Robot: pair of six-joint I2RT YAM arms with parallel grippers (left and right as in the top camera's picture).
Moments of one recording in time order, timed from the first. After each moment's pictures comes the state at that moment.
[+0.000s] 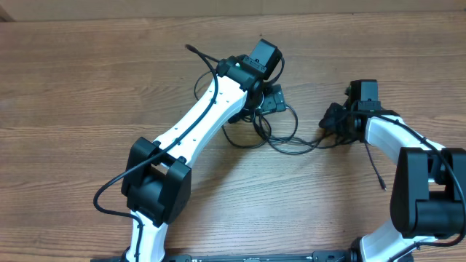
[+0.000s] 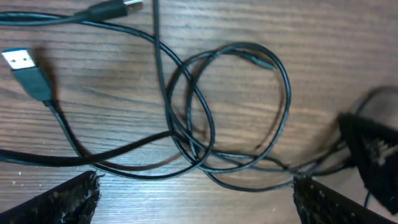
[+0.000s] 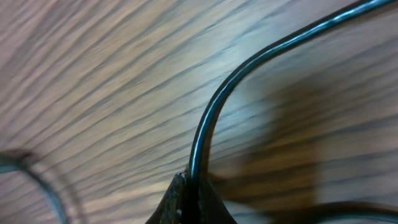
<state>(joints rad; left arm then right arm) -0.61 2.08 1.86 -1.06 0.09 -0.78 -0.03 1.80 0.95 -0.30 -0.18 0.46</state>
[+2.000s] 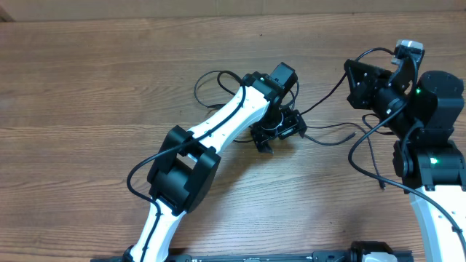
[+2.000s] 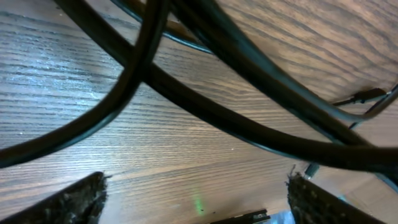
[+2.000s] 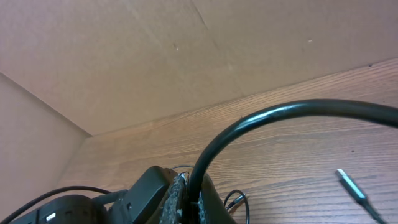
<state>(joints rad) -0.68 2.25 1.85 -1.04 0.48 -1.06 -0.03 1.09 1.06 -0.30 -0.41 0.43</state>
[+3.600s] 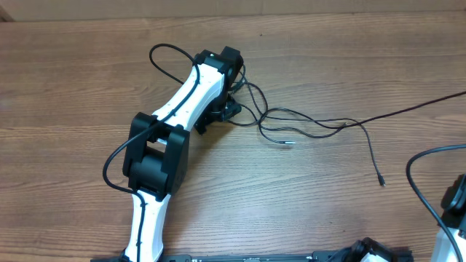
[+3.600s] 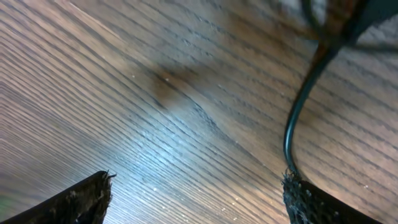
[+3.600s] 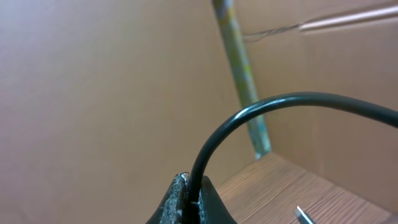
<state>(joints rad) -0.43 2.25 1.85 -1.28 -0.08 -1.06 -0.57 0.88 1.08 -0.15 -0.08 0.37</state>
